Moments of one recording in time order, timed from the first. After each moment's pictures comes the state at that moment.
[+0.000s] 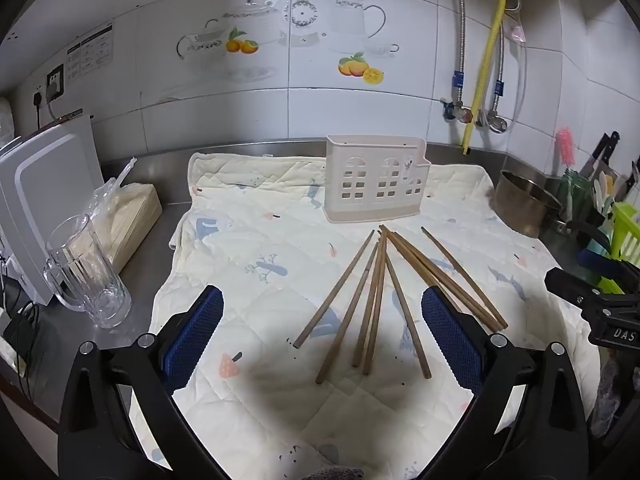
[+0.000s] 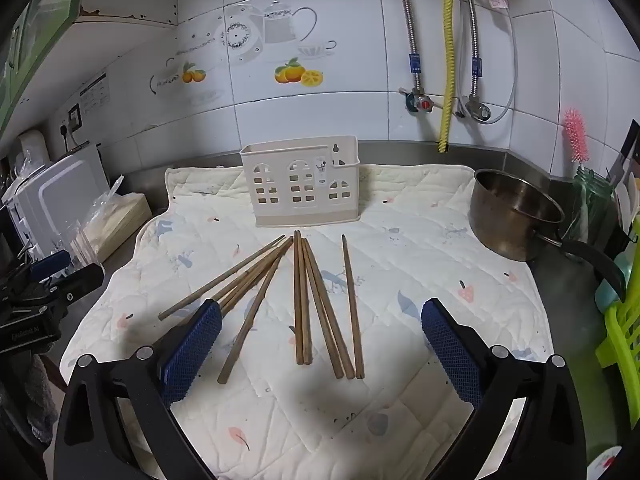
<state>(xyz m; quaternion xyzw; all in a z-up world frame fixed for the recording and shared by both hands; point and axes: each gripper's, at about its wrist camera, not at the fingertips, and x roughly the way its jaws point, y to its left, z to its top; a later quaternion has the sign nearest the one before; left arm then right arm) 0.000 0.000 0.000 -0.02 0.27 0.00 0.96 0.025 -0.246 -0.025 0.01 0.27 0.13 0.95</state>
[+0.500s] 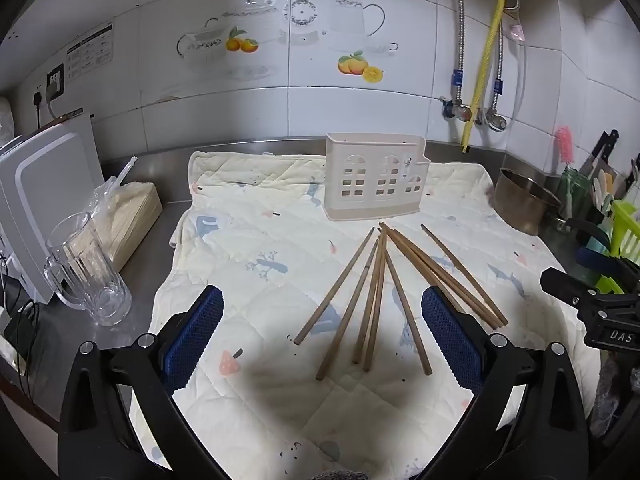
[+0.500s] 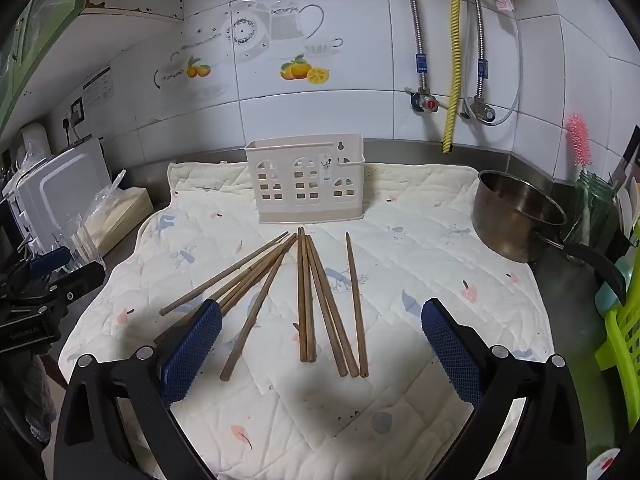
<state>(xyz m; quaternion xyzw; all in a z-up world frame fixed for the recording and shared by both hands) -0.004 -0.001 -0.004 -0.02 0.27 0.00 0.96 0.025 -0.239 -0.025 0.00 0.28 0.13 0.95</state>
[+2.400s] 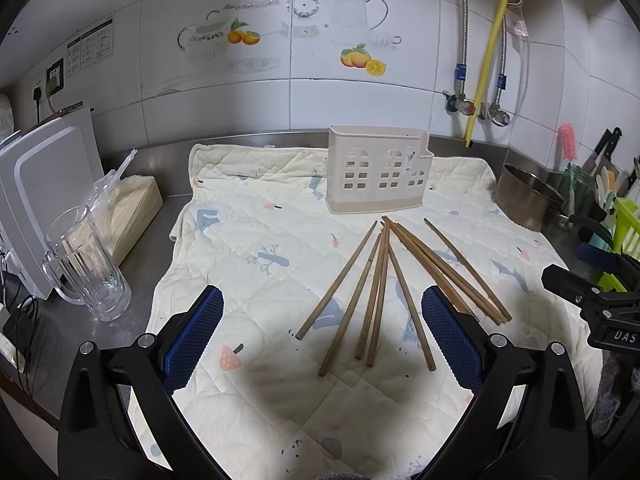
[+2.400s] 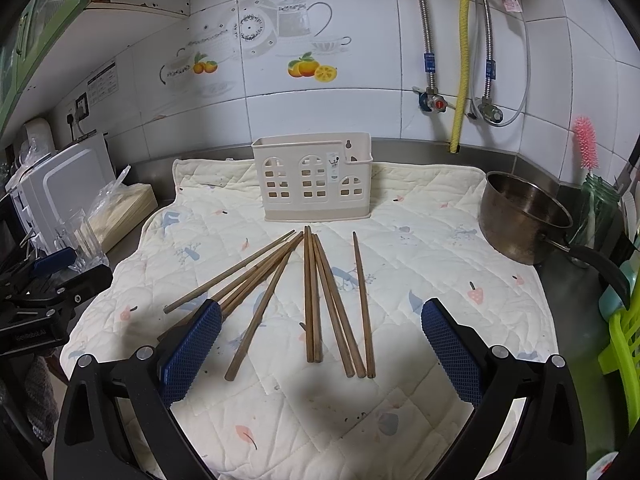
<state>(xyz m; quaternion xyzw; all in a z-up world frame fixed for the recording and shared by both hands) 0.000 0.004 -0.008 -0.02 0.29 0.01 0.96 0.025 -0.231 -0.029 -0.01 0.28 0.14 0.95</state>
